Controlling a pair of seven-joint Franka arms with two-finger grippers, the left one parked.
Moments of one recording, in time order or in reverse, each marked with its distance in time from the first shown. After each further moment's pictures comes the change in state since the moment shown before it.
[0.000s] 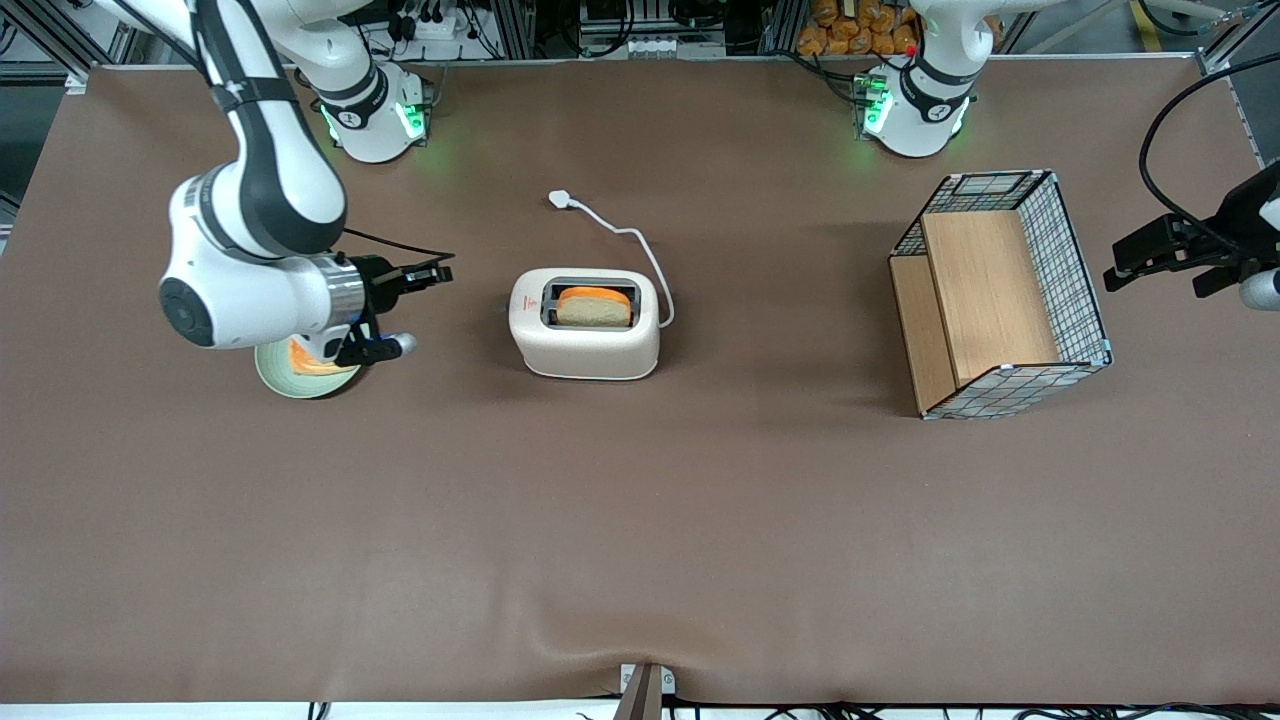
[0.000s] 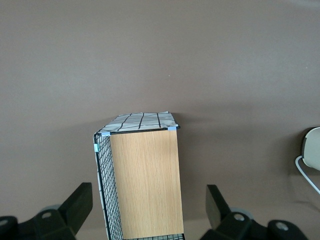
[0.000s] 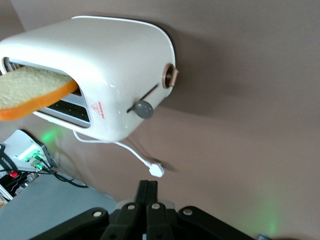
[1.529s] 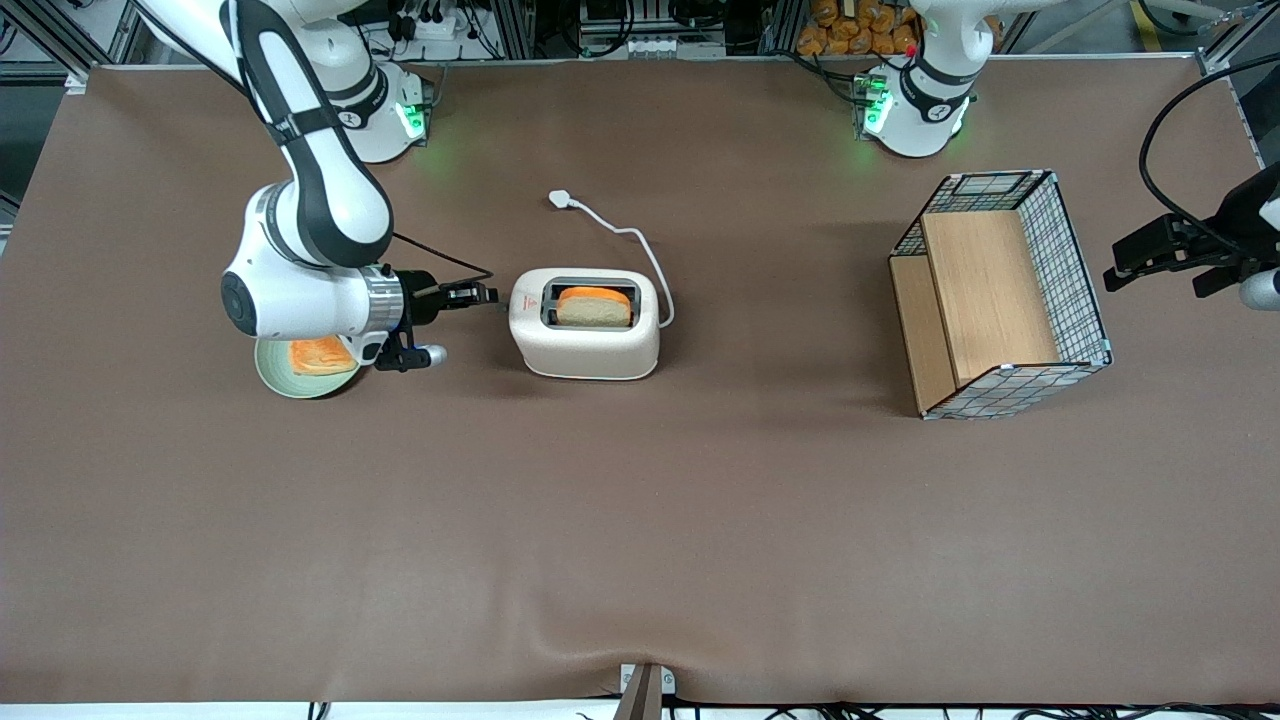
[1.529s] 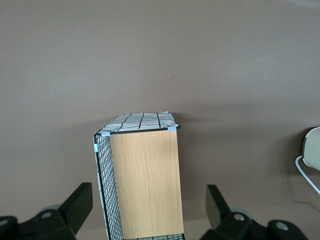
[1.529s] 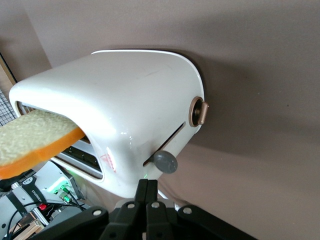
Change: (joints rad) arm 0.055 0.034 -0.002 -0.143 0.220 0.263 -0.071
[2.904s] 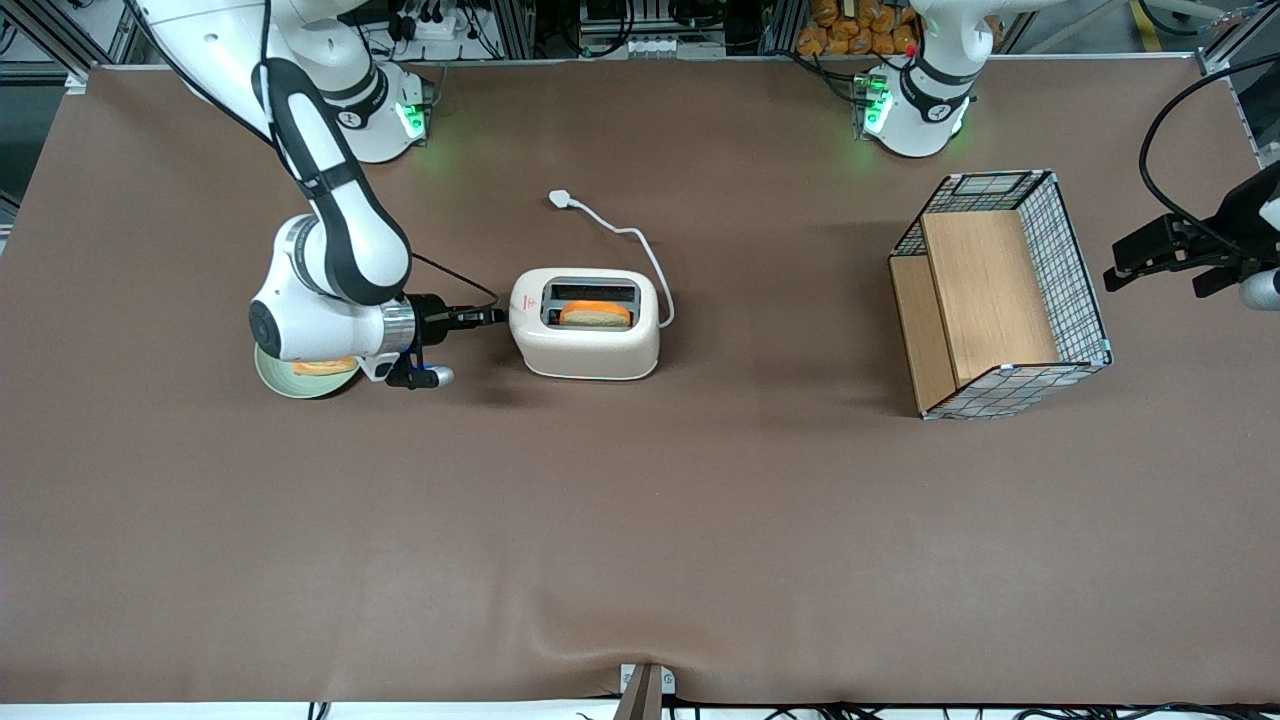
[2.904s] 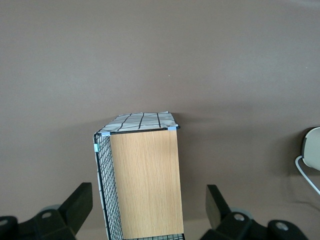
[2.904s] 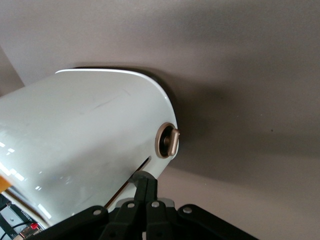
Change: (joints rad) arm 0.000 0.118 -0.004 0.000 0.047 0.080 -0.044
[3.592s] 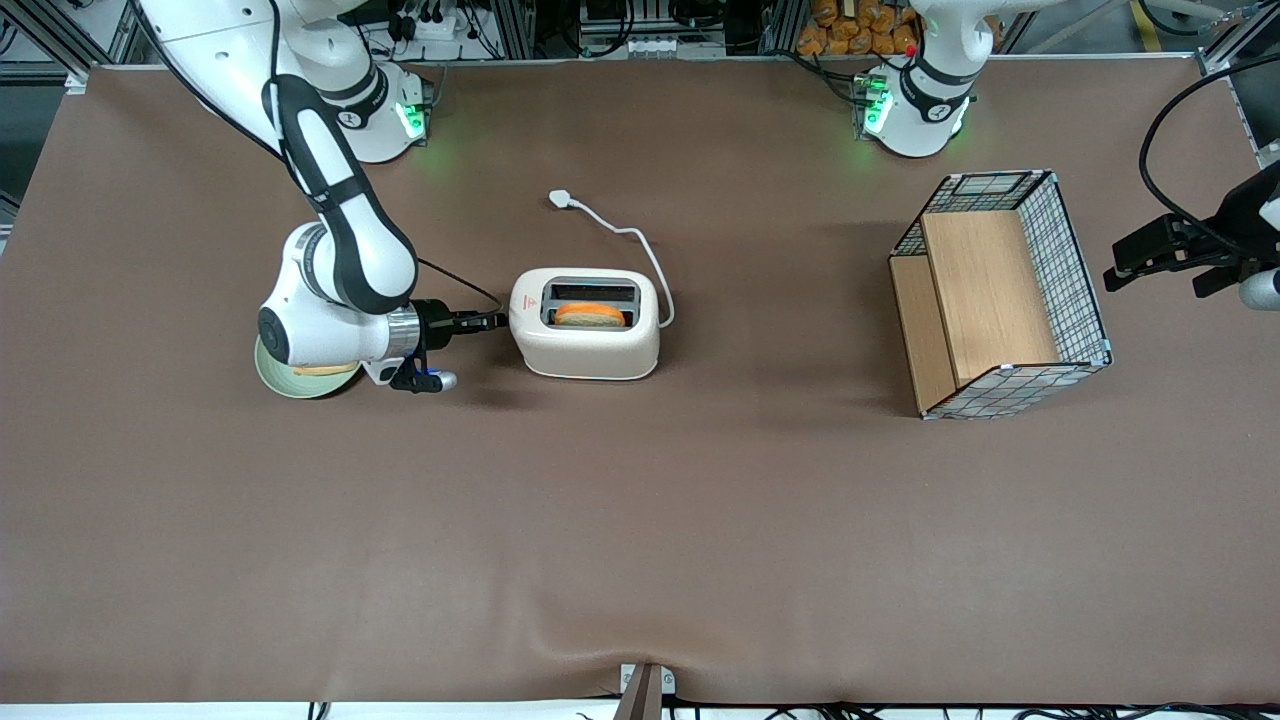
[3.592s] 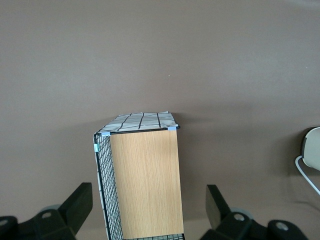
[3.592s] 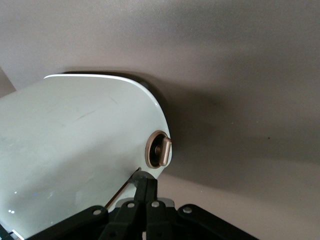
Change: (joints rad) arm 0.003 0.029 0.000 0.005 0.009 0.015 -0.007
